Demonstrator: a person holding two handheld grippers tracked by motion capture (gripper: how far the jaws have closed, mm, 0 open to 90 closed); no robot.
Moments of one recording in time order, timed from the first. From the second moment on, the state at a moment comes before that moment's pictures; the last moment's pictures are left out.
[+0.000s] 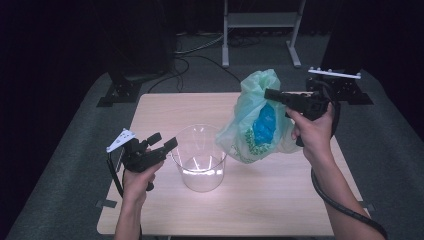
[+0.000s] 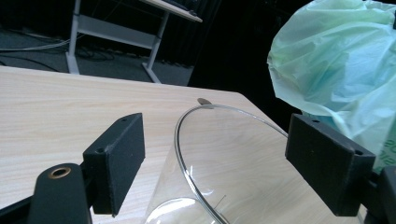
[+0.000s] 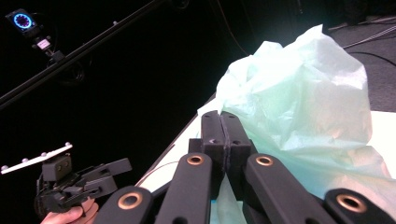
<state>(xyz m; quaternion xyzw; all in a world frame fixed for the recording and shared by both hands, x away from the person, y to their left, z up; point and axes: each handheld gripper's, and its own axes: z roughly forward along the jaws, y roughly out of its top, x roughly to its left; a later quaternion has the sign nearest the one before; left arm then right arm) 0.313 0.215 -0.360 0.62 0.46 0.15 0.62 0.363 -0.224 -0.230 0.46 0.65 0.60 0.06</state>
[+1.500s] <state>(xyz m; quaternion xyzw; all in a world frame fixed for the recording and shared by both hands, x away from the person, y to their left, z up) 0.315 0.217 -0.359 0.61 0.46 0.15 0.62 0.401 -0.252 -0.278 0.52 0.62 0.58 0.04</state>
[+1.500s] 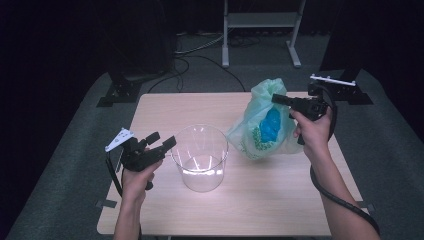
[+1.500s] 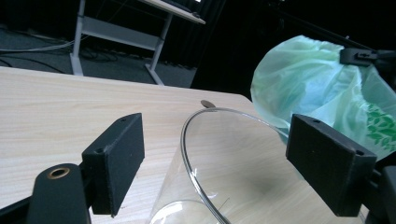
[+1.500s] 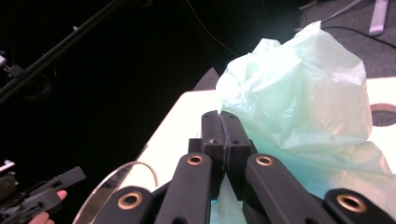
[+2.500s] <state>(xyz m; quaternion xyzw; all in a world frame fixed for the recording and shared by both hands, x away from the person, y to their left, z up) 0.317 0.212 -0.360 0.62 0.46 0.15 0.62 0.427 -0.254 -0.341 0.57 0.61 0.55 0.01</state>
